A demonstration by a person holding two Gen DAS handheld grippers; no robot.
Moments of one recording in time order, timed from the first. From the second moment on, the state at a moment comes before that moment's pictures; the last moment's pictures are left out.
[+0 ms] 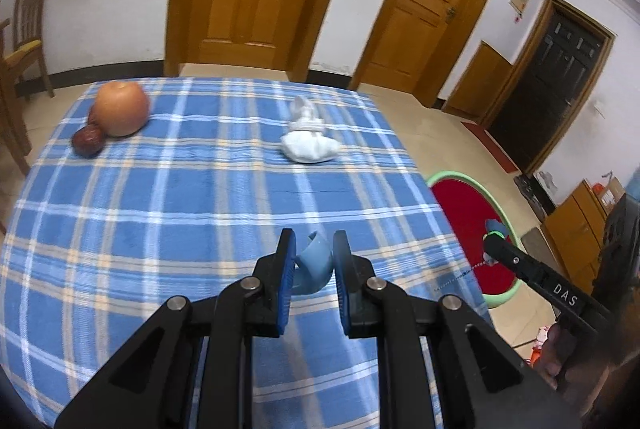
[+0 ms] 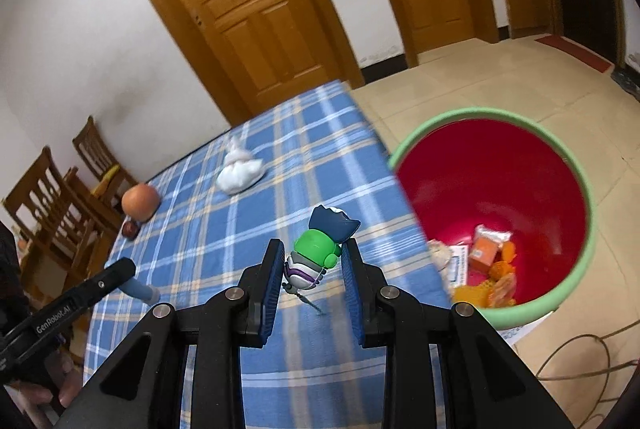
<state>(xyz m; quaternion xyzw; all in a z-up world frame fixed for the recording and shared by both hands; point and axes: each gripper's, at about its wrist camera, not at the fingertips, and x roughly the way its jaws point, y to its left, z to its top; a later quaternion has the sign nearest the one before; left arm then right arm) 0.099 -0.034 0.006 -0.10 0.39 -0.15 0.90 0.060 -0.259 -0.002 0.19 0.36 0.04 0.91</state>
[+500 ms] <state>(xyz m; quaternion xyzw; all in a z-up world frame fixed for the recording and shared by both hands) 0.126 -0.138 0.012 -0.03 0.39 -0.22 0.89 0.055 -0.344 -0.013 0.22 0.35 -0.04 0.91</state>
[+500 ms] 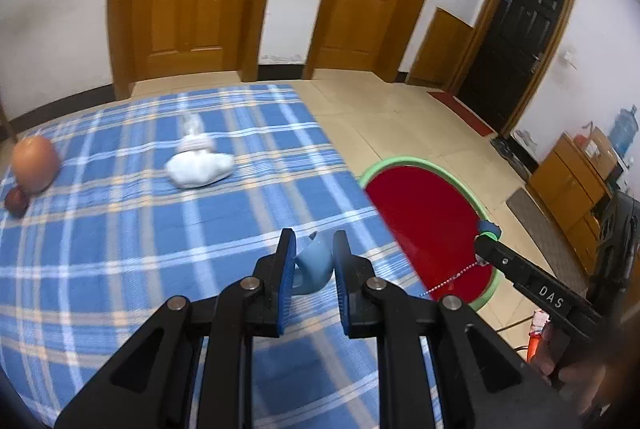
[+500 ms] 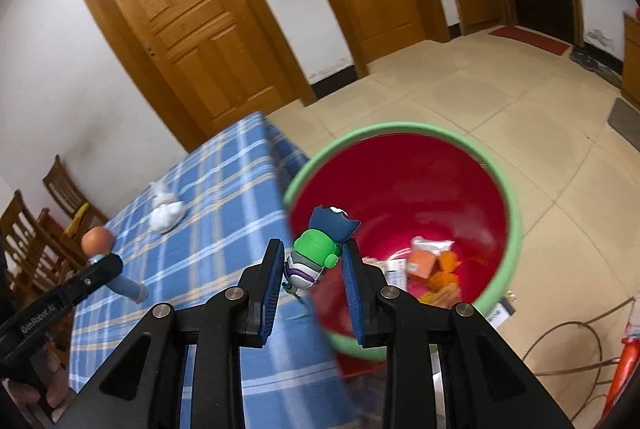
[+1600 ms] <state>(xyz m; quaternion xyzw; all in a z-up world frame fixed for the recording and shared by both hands) 0.156 -0.250 -0.011 0.00 0.41 -0.30 0.86 0.055 -0.419 -0.048 0.27 0.35 -0.07 0.90</state>
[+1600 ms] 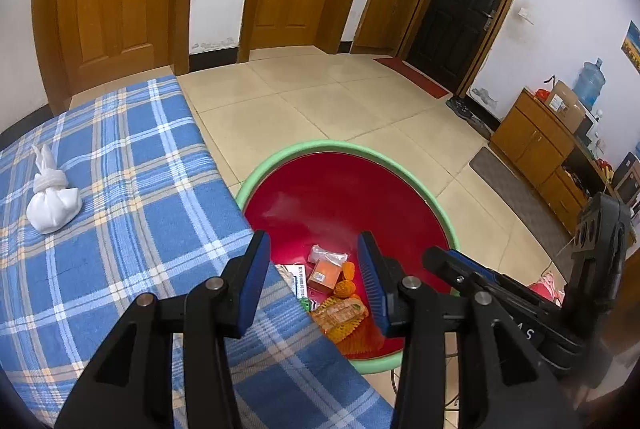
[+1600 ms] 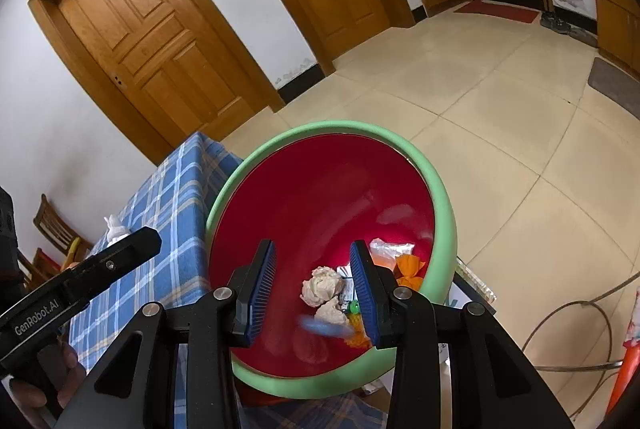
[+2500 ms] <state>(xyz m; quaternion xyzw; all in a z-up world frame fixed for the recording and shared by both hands) 0.235 -0.123 -0.027 -0.01 0.41 -0.11 0.91 0.064 -0.399 -0.051 0.26 0.37 -0.08 0.89</state>
